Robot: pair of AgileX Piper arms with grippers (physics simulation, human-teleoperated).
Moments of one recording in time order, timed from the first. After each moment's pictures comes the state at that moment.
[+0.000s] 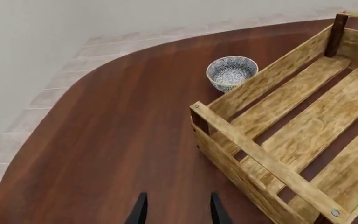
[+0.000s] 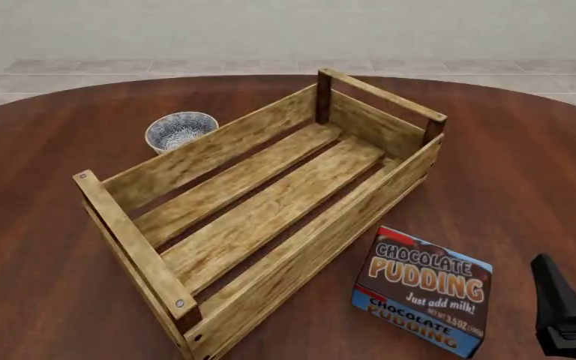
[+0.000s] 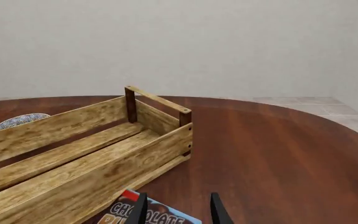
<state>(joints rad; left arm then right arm) 0.20 0.04 -0.49 0.78 0.20 0.00 0.01 0.00 0.00 0.00</state>
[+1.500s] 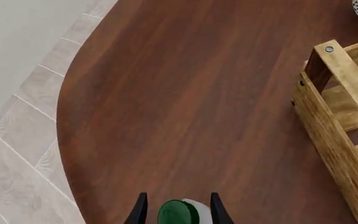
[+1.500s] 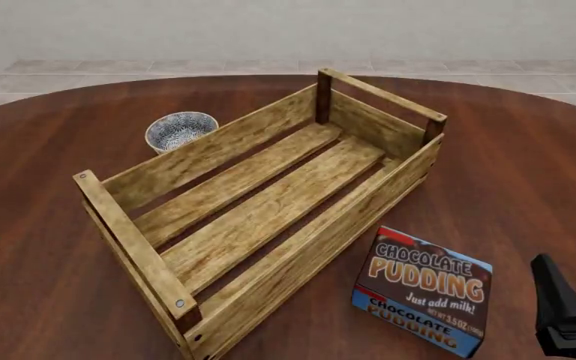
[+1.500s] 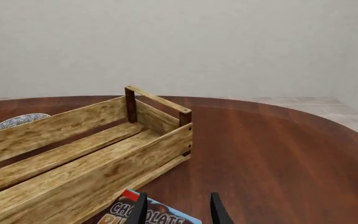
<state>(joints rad) 0.71 0.42 -0.31 0.53 0.32 0.00 0.01 0.00 0.00 0.00</state>
